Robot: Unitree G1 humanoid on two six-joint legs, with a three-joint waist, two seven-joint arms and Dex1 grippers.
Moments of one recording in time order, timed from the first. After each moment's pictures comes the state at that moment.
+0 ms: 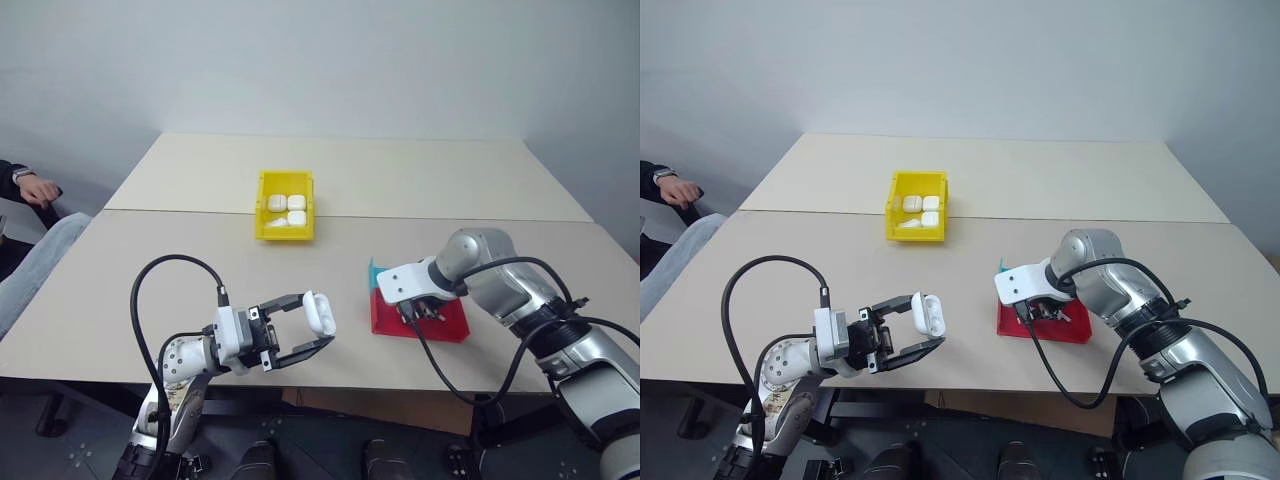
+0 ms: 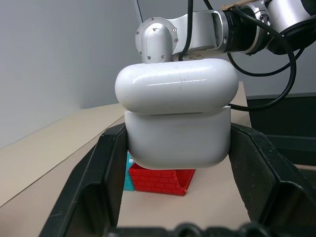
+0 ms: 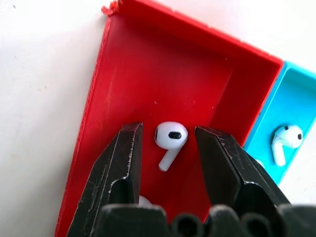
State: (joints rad) left arm -0.11 0.39 -0.09 -0.19 -0.43 -0.24 -1.06; right arm -0.89 -0.76 0.58 0.15 -0.37 0.26 1.44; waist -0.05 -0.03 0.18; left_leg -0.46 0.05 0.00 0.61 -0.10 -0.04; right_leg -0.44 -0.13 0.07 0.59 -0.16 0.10
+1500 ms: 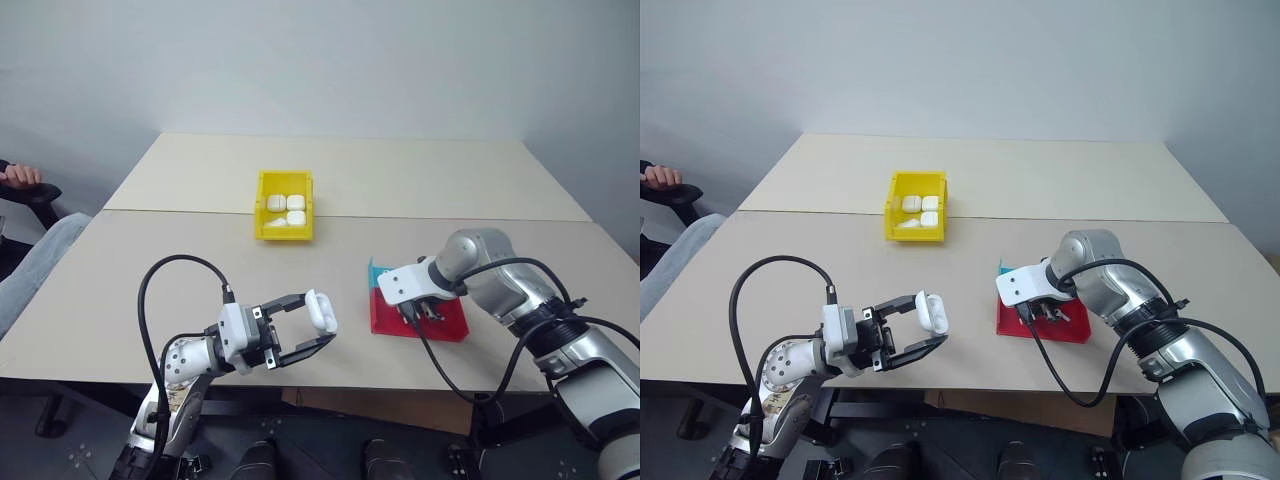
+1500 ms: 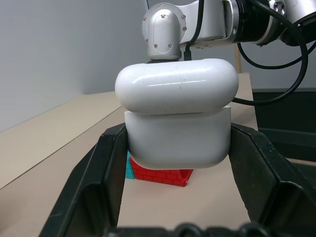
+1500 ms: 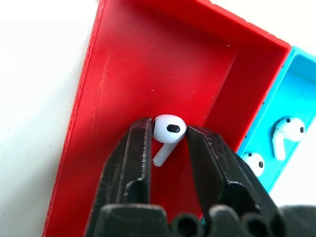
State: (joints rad) left arm -0.11 0.41 -0.11 -0.22 -0.41 -0.17 -0.99; right arm -0.89 -0.75 0.58 0.18 -0.41 0.21 1.42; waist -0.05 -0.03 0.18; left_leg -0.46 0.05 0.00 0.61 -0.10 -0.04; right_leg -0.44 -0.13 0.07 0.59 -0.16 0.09
